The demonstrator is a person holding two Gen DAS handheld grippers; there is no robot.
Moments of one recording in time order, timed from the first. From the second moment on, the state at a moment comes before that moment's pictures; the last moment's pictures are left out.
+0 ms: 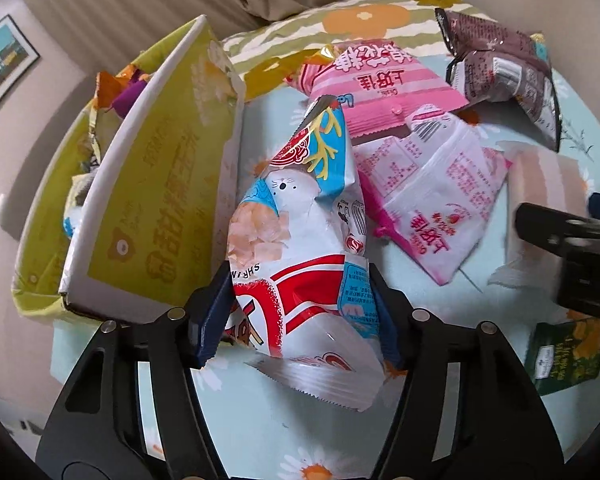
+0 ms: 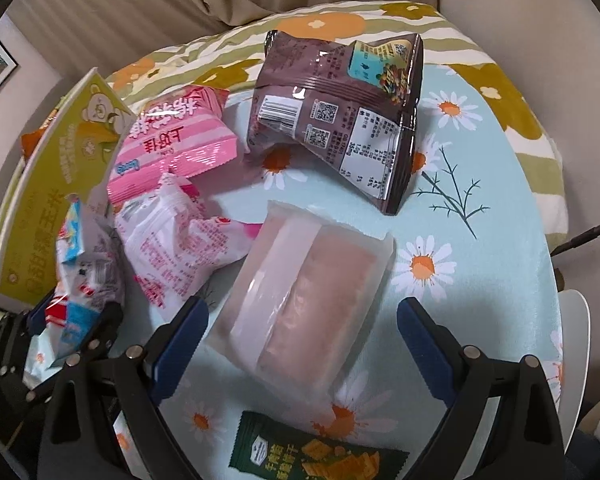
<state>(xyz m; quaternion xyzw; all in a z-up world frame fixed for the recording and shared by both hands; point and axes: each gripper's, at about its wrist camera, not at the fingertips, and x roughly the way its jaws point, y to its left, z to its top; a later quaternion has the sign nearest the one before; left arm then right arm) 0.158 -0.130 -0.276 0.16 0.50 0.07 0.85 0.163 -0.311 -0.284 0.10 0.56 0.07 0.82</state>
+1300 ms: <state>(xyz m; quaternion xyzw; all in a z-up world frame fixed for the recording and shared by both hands) 0.141 -0.118 -0.182 0.06 0.45 0.01 0.89 0.149 -0.321 -0.214 0.09 0.51 0.06 0.85</state>
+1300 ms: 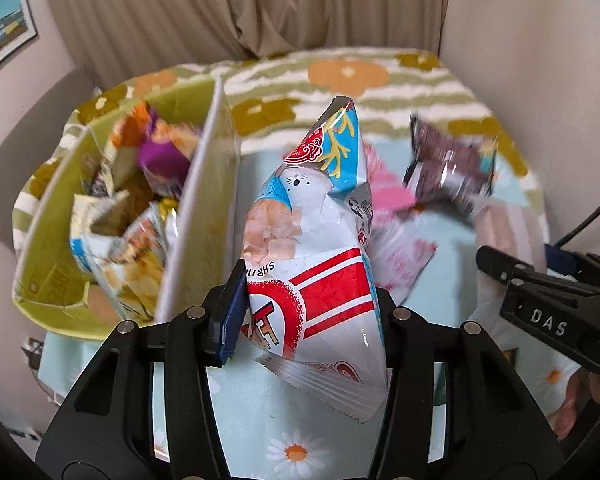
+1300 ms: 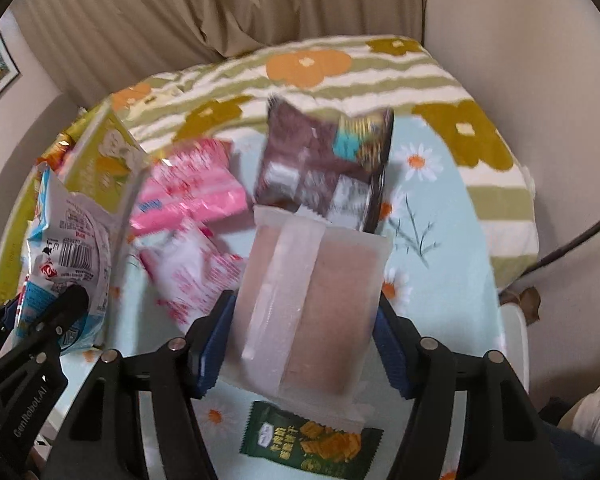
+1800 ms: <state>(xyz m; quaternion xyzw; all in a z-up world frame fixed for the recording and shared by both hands) 0.145 -0.001 -0.089 0.00 0.38 0.06 0.92 0.161 -0.232 -0.112 0.09 0.44 0.16 0.88</state>
